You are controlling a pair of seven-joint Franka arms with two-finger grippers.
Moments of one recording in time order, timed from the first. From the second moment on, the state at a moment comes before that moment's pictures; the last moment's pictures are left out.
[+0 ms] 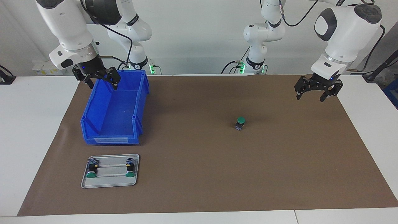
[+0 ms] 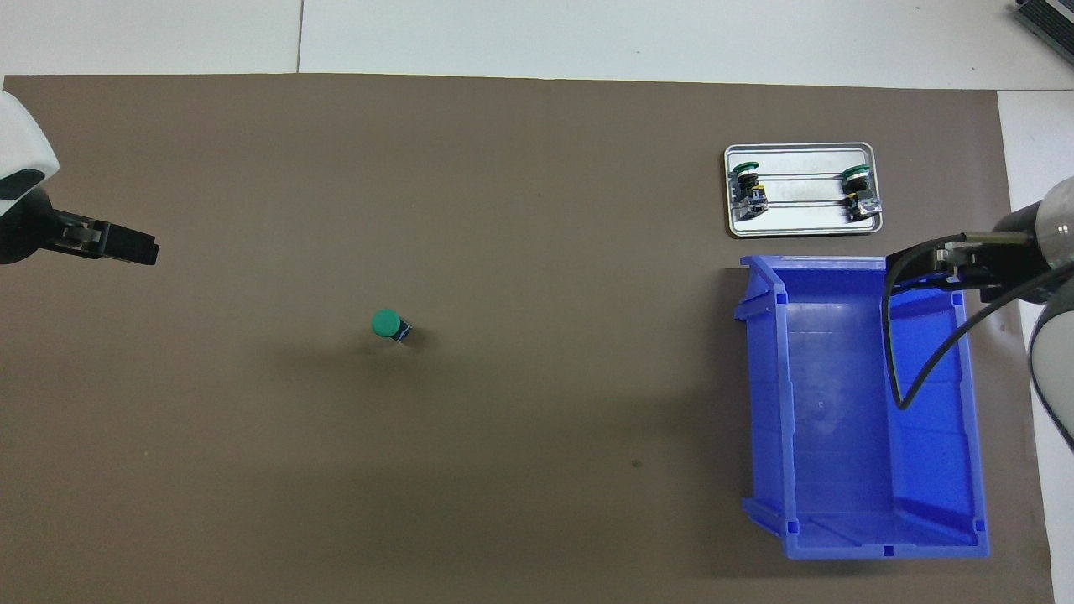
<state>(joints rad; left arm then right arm) 0.02 0.02 -0.06 -1.65 -0.02 1.73 0.20 0.00 -0.02 0.04 -1.64 -0.02 1.58 0.14</state>
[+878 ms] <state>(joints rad) 0.02 -0.03 -0.06 -1.73 -0.03 1.64 0.18 0.00 -0.02 0.04 -1.64 -0.02 1.58 0.14</state>
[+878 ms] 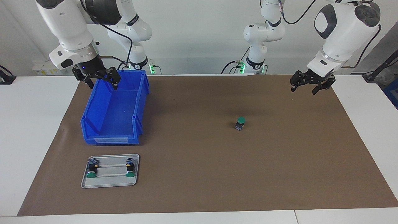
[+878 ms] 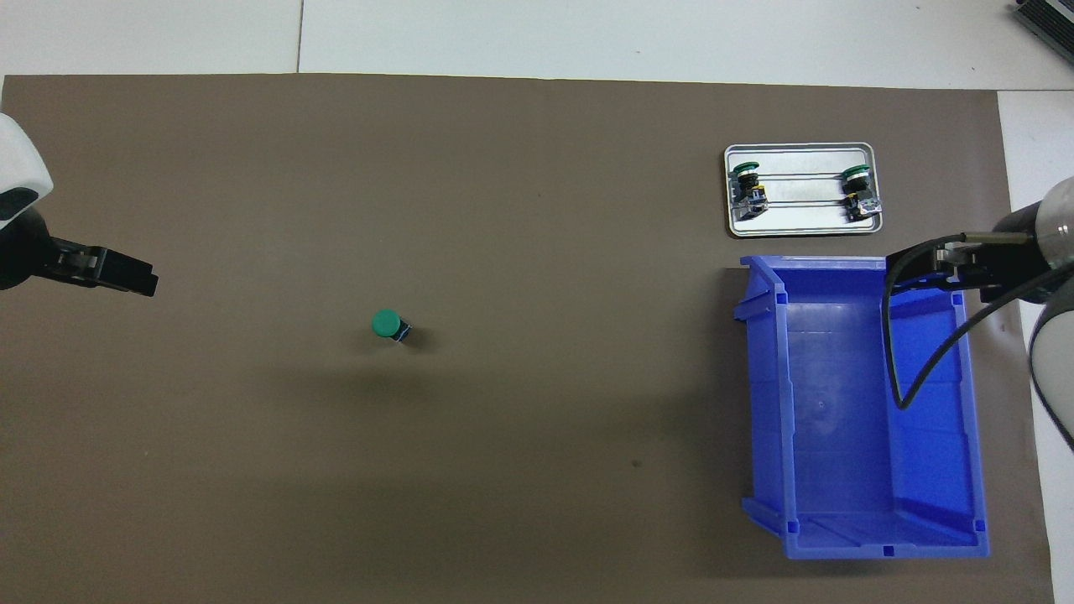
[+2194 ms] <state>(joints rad) 0.02 -0.07 -0.06 -1.75 -0.02 1.67 0.18 0.02 -0.02 0.04 -1.64 -0.02 1.60 0.15</state>
